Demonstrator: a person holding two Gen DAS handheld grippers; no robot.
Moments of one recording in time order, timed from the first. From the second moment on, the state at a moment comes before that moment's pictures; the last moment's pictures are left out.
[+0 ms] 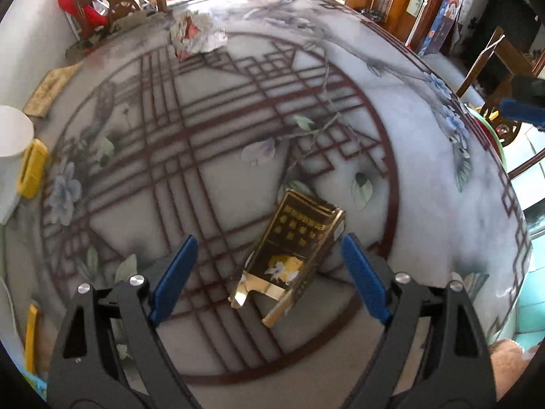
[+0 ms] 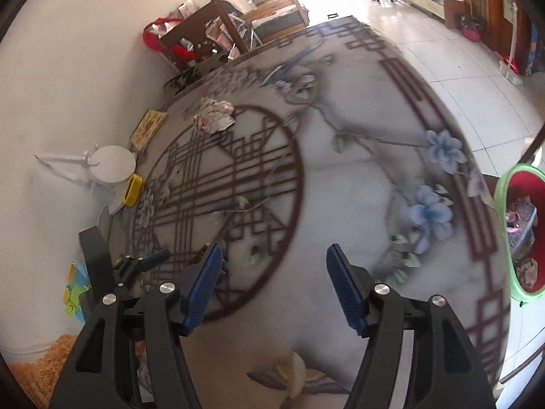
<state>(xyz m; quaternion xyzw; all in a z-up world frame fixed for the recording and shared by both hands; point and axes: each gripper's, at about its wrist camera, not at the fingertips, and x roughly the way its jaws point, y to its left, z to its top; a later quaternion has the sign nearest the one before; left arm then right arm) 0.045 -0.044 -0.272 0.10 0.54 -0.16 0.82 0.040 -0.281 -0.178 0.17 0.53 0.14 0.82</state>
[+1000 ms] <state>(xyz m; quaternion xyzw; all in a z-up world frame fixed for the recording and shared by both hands) 0.078 0.002 -0.276 -0.04 0.55 -0.15 0.82 0.326 -0.118 -0.250 0.08 0.57 0.19 0.80</state>
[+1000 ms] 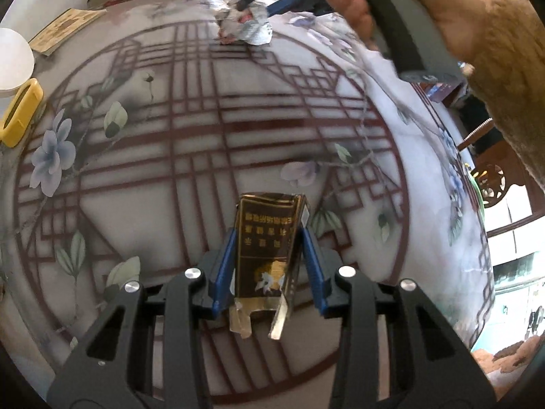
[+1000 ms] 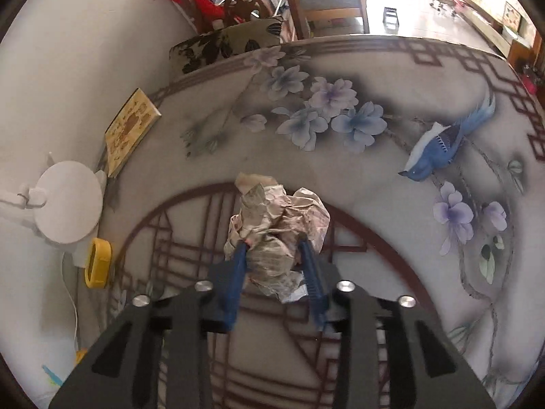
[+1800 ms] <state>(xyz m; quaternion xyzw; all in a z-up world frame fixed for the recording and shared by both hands) 0.058 -0.027 -0.205 -0.03 0.48 -0.15 0.87 0.078 -0.236 -0.150 0.13 0.49 0.13 0.85</state>
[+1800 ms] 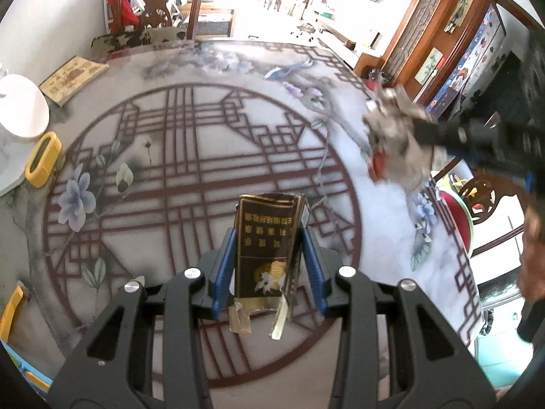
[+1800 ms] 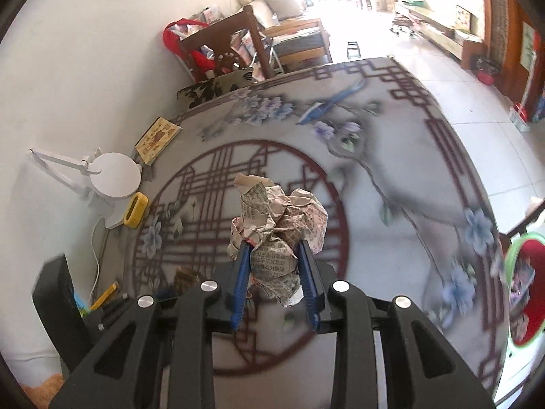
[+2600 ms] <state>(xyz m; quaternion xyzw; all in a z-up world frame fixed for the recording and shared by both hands) 0.024 -0.166 -0.139 0.02 0.41 -0.22 0.88 -0.030 -0.395 -0.131 0.21 0.45 0.02 0.87</state>
